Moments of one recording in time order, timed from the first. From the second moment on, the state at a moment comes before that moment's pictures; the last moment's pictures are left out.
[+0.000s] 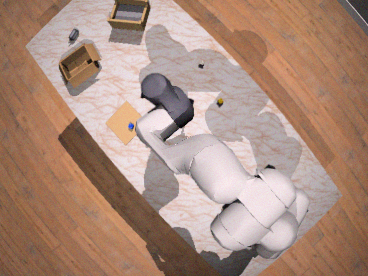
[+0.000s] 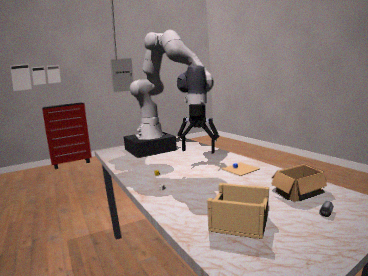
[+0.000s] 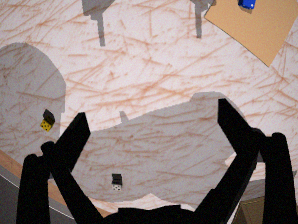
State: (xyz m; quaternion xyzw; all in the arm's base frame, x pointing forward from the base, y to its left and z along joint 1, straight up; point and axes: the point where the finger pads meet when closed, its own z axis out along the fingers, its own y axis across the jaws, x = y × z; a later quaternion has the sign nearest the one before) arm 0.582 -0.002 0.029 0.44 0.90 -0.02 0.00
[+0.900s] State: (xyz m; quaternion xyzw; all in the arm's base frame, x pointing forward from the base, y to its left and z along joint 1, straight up) arm 0.518 -0.104 0.023 0.29 0.96 -0.02 0.00
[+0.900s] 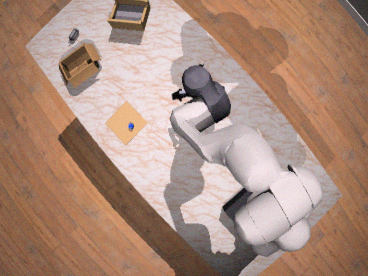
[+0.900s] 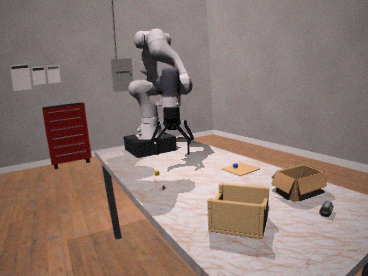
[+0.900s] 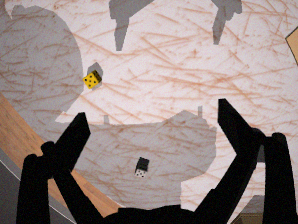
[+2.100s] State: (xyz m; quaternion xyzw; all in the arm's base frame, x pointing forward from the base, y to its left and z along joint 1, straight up) arm 0.449 -0.169 0.017 0.11 0.99 -0.01 0.00
